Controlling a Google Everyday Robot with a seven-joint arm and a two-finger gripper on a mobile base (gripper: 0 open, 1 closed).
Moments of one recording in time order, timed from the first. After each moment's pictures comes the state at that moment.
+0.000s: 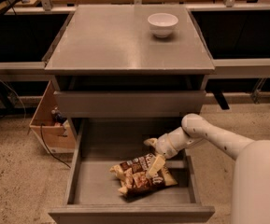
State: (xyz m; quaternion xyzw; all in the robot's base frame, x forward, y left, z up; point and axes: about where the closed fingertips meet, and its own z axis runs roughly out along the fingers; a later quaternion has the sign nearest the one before) arm 0.580 -0.055 0.458 -0.59 0.68 0.37 0.23
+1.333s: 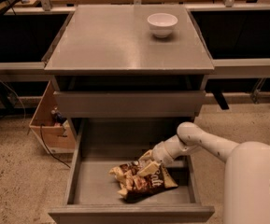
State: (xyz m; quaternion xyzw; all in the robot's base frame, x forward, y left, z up) arm 0.569 -0.040 0.412 -0.58 0.68 0.39 0.21
